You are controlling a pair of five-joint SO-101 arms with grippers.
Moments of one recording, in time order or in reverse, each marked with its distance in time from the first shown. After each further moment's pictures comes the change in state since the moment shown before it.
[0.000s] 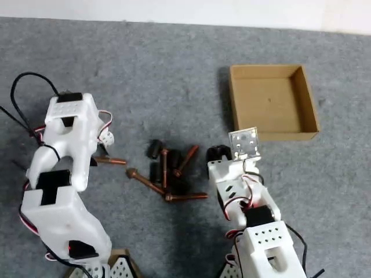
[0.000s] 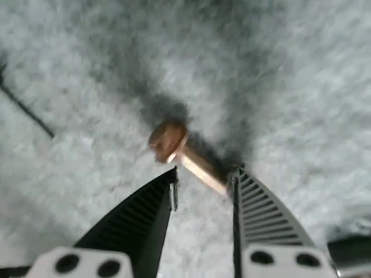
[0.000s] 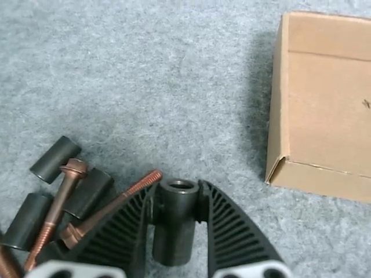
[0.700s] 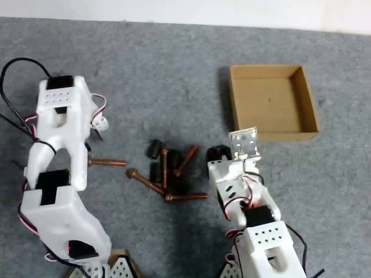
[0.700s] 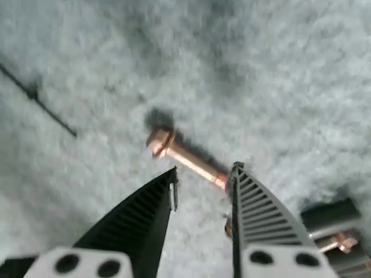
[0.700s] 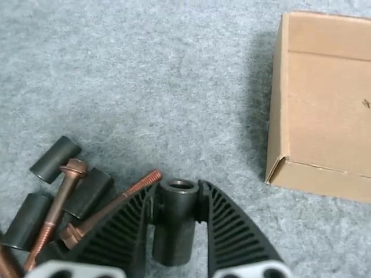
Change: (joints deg) left arm -0.3 -0.4 -14.1 13.6 -2.2; right arm 0.0 0.0 0.0 0.0 0.0
